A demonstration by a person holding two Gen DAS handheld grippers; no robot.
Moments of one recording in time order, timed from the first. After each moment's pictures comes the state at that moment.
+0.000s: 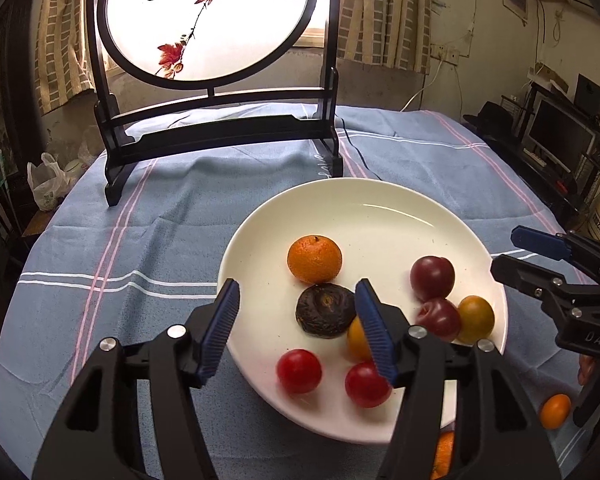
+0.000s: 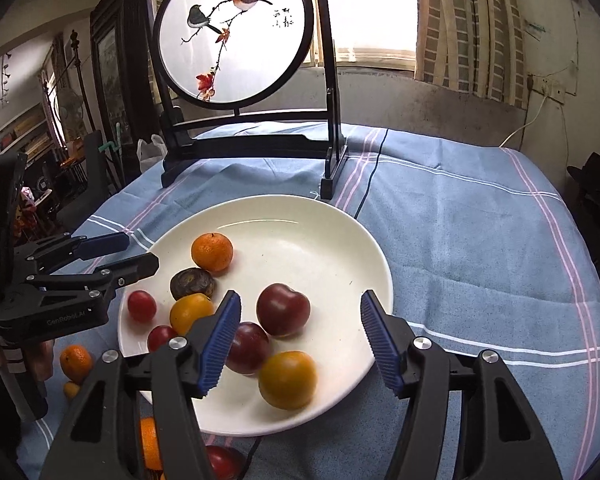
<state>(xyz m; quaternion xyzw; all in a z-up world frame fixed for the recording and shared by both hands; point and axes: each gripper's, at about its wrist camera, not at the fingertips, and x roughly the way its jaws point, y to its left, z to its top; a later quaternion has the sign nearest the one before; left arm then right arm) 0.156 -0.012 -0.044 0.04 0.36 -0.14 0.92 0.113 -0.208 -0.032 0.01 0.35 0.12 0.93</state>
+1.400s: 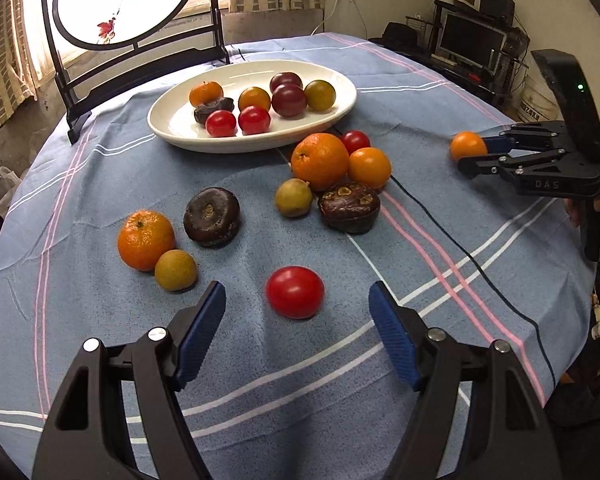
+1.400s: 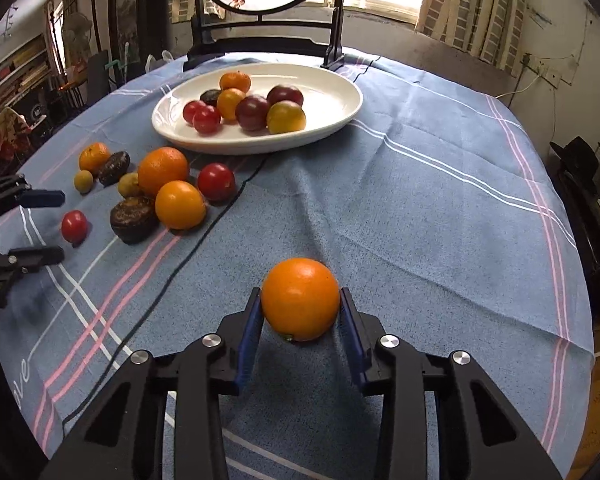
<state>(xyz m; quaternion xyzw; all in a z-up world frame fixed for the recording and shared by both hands) -0.039 0.005 -0.100 0.14 0.41 -0.26 0.86 -0.052 -0.239 -0.082 -0.07 0.43 0.10 0.89</state>
